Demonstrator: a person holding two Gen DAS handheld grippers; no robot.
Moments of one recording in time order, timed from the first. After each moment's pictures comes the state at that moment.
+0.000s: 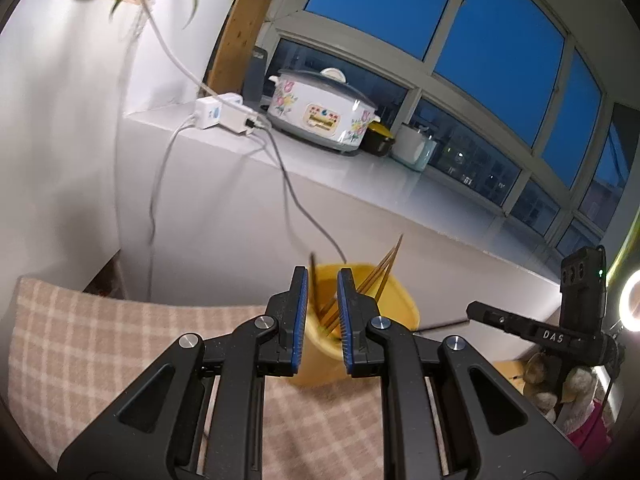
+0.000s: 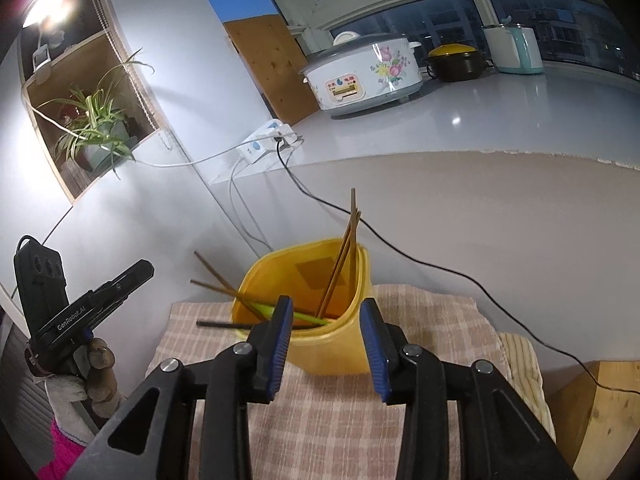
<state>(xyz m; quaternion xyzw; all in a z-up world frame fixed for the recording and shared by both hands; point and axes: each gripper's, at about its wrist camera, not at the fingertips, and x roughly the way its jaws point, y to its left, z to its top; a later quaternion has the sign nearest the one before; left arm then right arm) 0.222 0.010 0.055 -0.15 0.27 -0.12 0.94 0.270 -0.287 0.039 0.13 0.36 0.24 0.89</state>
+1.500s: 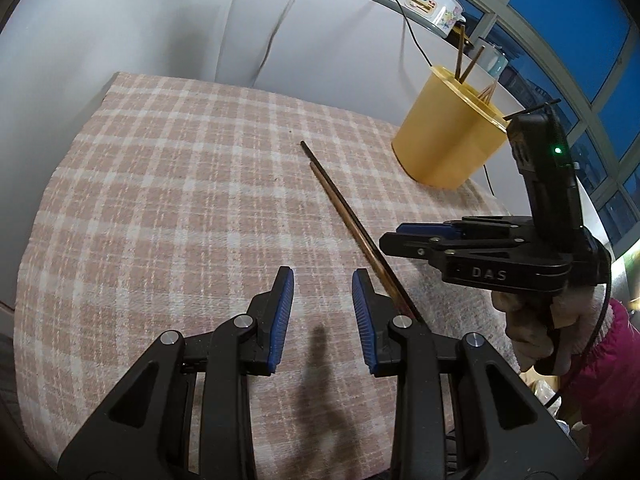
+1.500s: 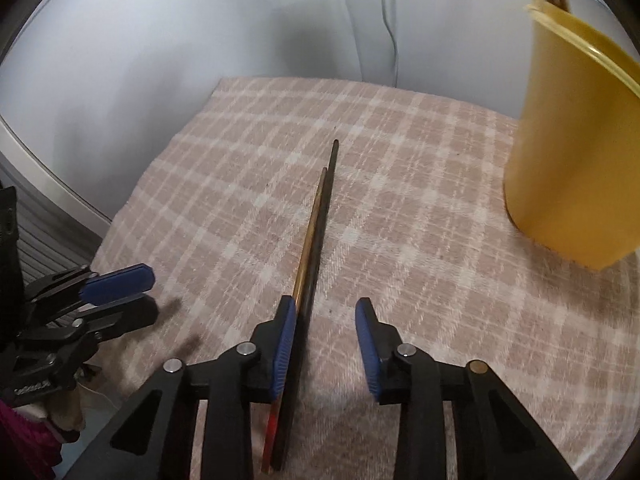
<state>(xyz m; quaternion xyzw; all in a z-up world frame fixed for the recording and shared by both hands) 0.083 0.090 -0.084 -0.17 0.43 -0.04 0.88 0.215 -0.054 -0.108 -0.10 0.53 0.36 0.76</state>
